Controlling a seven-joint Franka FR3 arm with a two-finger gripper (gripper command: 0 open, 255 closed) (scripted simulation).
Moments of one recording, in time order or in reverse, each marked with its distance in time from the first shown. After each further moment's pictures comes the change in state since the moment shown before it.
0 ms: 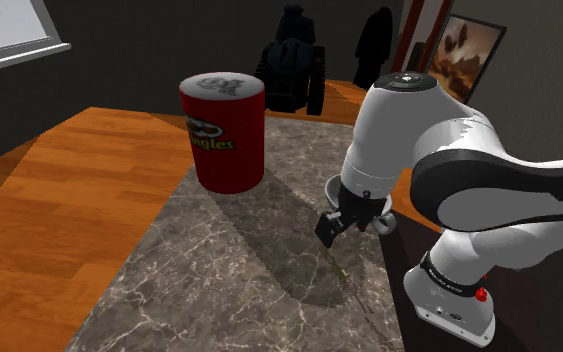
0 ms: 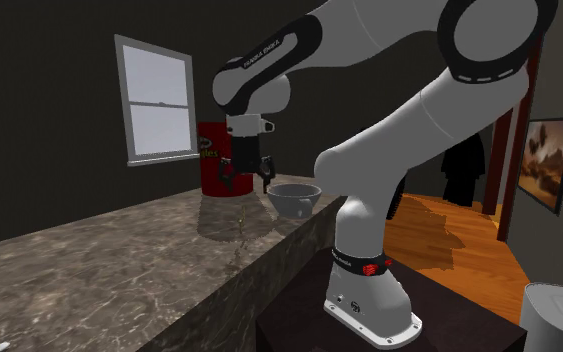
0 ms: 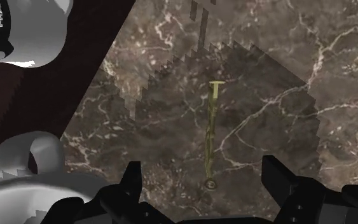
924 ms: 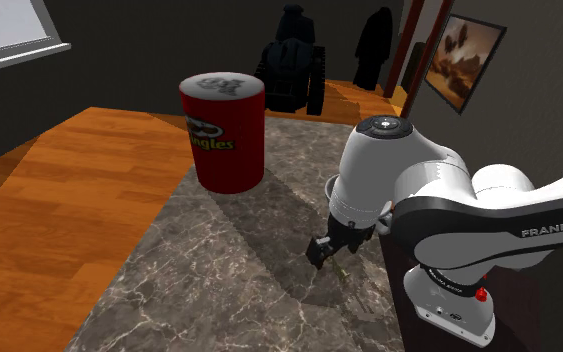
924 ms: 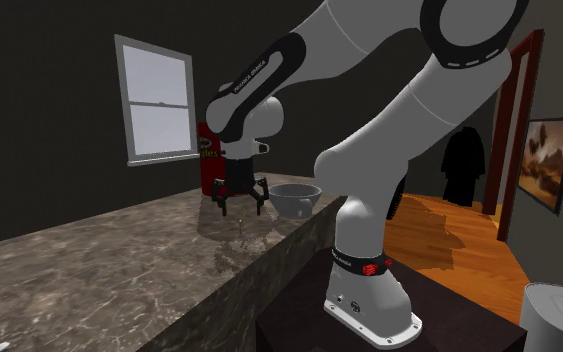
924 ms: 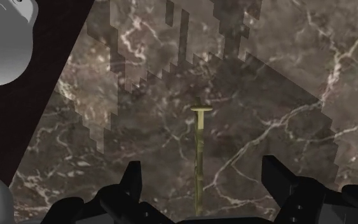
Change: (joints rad) arm -0.001 0.135 0.130 -0.054 0.100 0.190 0.059
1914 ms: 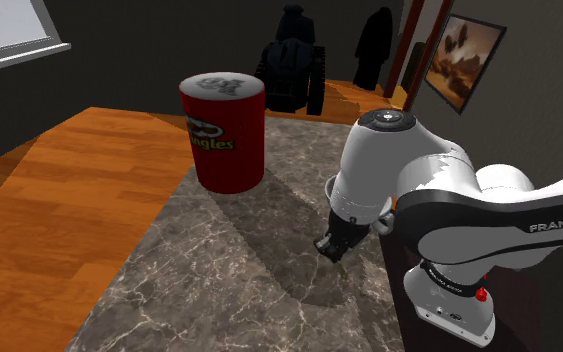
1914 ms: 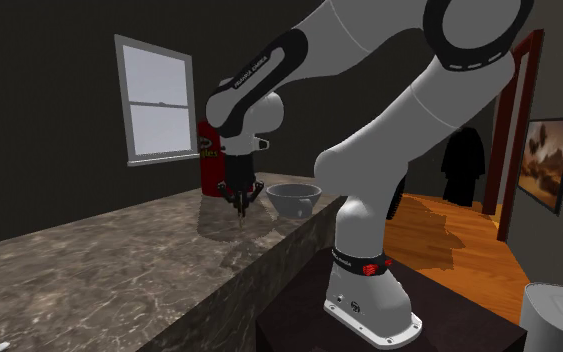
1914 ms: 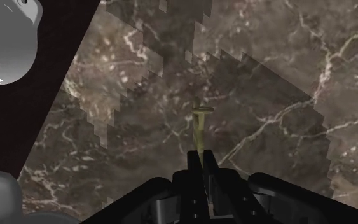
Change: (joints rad) arm 0.001 -0.023 -0.018 0.015 -0.013 -0.037 0.001
